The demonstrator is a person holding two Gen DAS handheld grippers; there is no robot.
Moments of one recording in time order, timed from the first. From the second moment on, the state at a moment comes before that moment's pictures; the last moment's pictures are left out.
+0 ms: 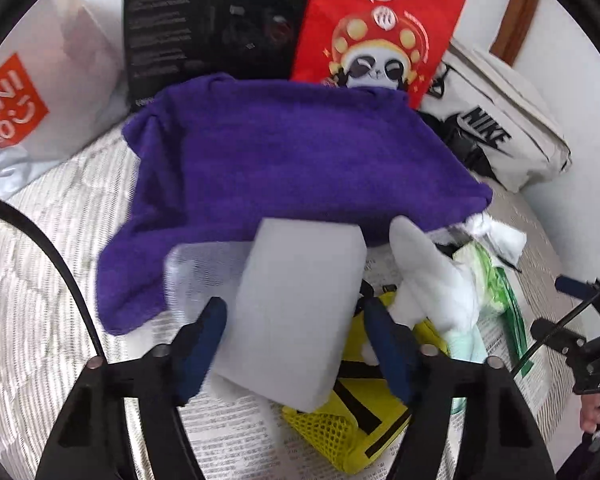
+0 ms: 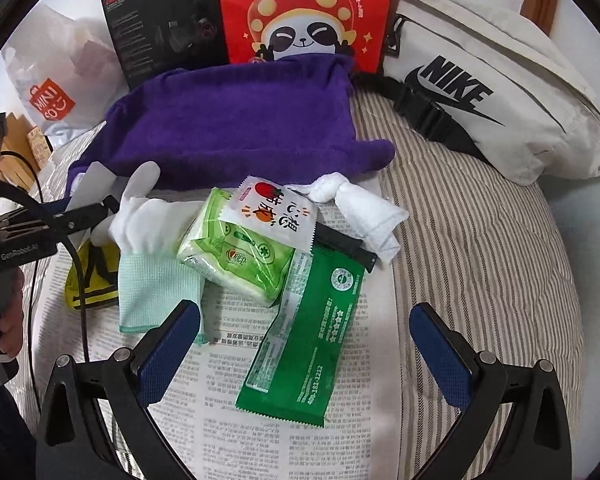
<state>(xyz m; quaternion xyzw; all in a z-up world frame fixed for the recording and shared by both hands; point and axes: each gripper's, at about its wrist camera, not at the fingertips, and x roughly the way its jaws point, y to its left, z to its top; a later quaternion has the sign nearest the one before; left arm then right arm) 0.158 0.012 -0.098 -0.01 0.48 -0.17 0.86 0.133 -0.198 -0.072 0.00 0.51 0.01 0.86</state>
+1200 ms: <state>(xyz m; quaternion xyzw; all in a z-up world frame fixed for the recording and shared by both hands) 0.146 0.021 -0.091 0.03 0.48 -0.14 0.86 0.140 -0.224 -0.080 0.01 0.51 0.00 0.86</state>
